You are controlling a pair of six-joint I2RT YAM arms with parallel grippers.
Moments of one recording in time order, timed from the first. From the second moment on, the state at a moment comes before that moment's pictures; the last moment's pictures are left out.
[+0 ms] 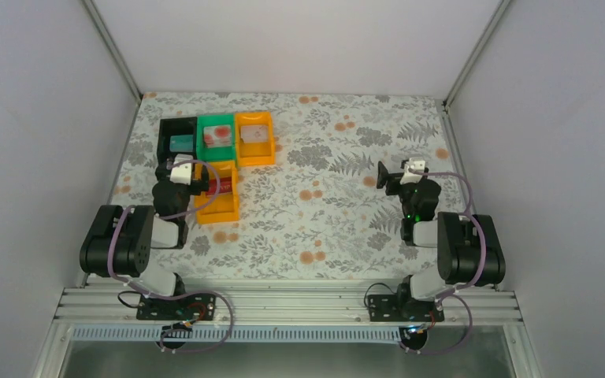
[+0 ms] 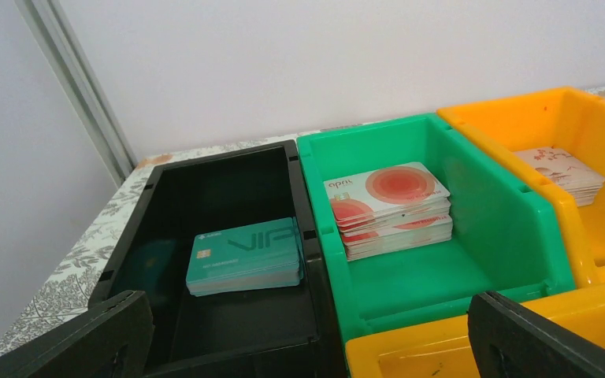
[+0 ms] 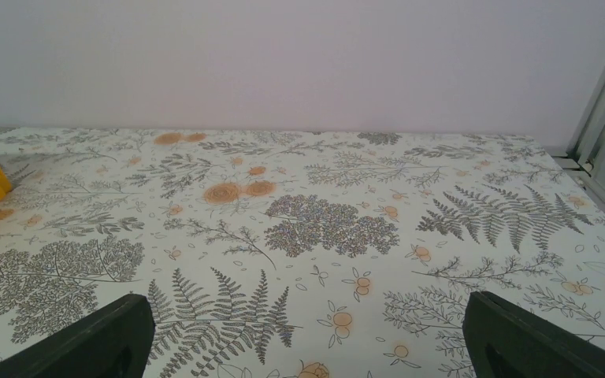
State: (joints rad) left arm 0.01 1.55 0.24 1.19 0.01 0.14; right arm -0.07 1.51 0.30 1.08 -0.22 0.02
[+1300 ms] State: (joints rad) left arm 0.86 1.48 1.07 -0.66 0.39 0.57; right arm -0.07 0.92 0.84 -0.04 -0.58 0.25
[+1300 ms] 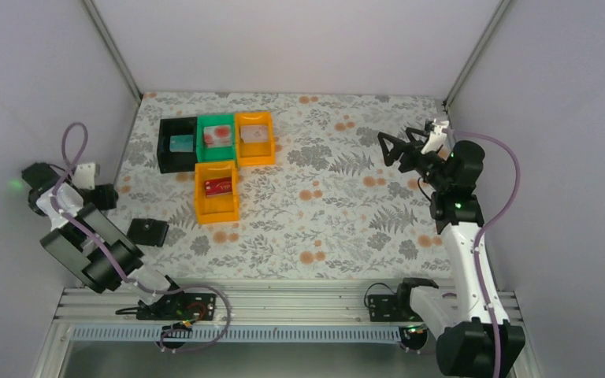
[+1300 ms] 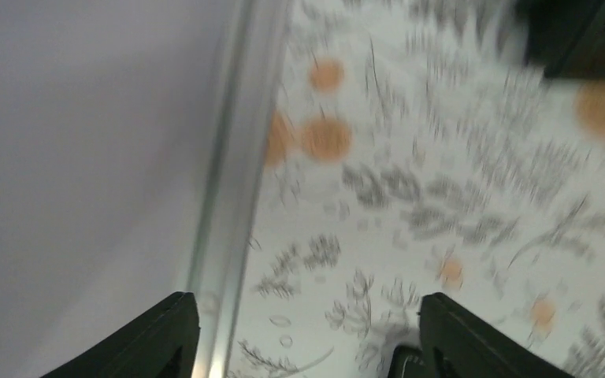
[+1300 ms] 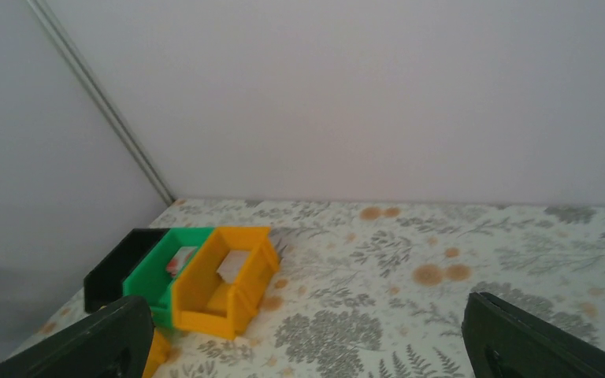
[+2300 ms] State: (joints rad) left arm 0.82 1.49 0.80 -0.73 0.31 0.81; right arm 0.07 1.04 0.85 -0.04 -0.60 0.29
